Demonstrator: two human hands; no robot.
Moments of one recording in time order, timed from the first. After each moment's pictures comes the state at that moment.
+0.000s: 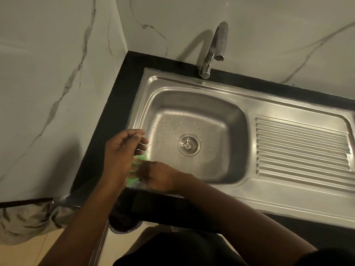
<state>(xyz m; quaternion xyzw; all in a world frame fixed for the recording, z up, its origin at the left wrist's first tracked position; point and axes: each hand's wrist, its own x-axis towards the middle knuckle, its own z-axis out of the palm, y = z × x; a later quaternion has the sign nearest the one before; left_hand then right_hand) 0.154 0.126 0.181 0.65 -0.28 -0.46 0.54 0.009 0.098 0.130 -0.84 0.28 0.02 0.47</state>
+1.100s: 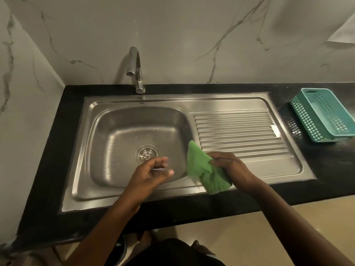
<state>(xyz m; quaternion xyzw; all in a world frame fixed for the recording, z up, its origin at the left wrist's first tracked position) -0.025 0.149 0.195 0.54 -0.44 -0.63 0.35 -0.308 0.135 0.232 -0.42 0.58 -0.32 0.62</state>
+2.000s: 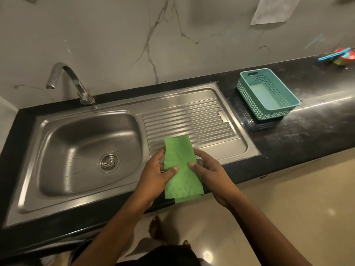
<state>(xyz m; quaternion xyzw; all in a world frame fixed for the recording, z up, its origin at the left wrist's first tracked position) -0.257 0.192 0.203 0.49 -0.54 -0.60 0.33 -0.454 0.242 0.224 -0.37 0.52 -0.45 0.62</state>
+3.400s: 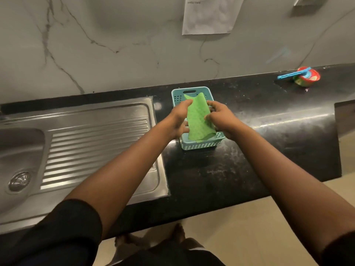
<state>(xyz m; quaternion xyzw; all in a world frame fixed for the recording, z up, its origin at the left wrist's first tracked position) -0.737 -0.016 0.269 0.50 -0.36 -0.74 0.27 -0.898 0.010 0.257 -0.43 0.69 -0.33 0.48</state>
